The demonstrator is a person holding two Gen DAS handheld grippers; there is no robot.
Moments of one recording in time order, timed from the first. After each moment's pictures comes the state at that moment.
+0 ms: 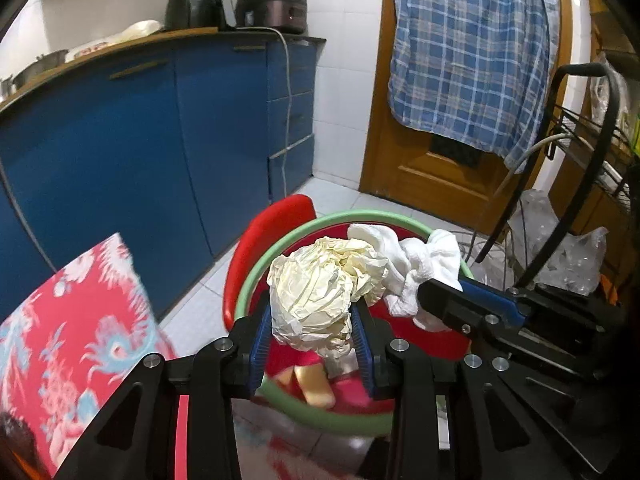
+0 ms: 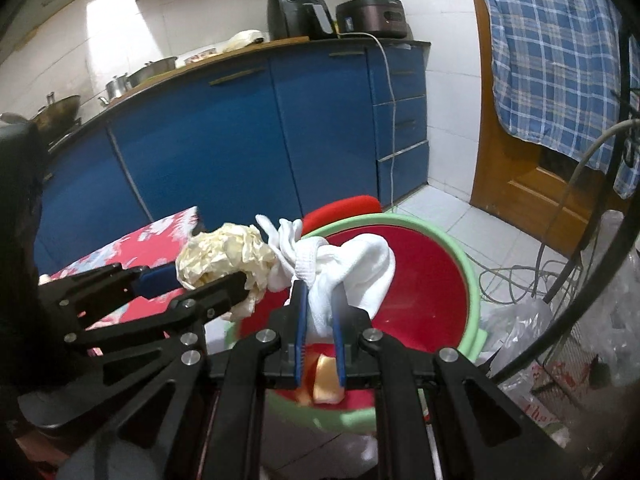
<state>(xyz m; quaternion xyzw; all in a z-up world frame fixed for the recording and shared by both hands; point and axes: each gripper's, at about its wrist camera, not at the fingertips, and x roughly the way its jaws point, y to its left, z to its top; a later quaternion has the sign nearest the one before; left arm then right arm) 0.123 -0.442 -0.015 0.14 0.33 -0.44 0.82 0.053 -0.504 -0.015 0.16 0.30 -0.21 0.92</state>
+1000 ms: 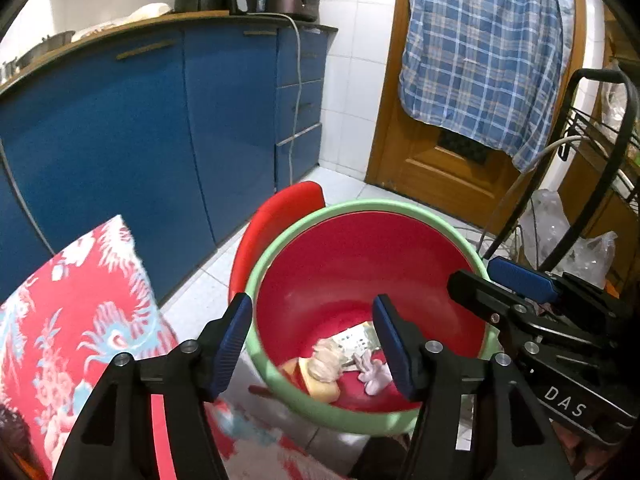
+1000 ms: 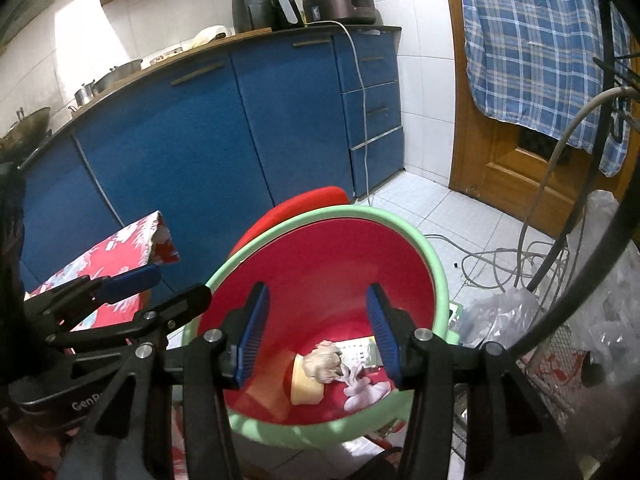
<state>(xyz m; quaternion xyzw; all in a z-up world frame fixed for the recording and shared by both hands) 0.135 -0.429 -0.023 0.13 0.36 -0.42 0.82 0.044 -0.521 -0.018 0.18 0.31 -0.24 0.90</state>
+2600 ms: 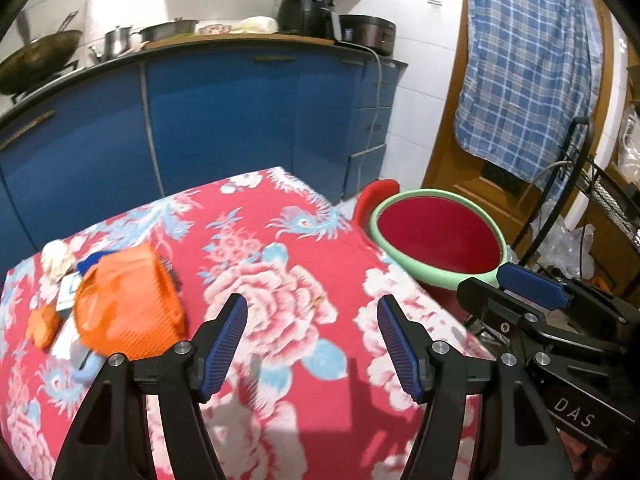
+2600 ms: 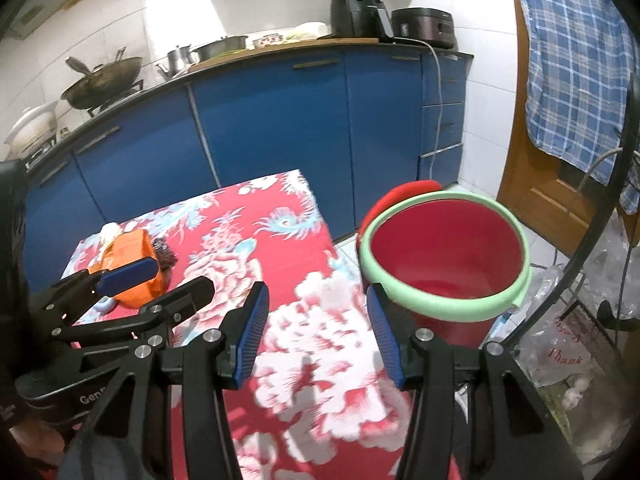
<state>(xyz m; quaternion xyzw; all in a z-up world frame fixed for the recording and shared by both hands) 0.087 -0.209 0.012 0.08 0.35 -0.33 0.87 0.023 -0.329 0.026 0.12 0.32 -0.15 0.93</state>
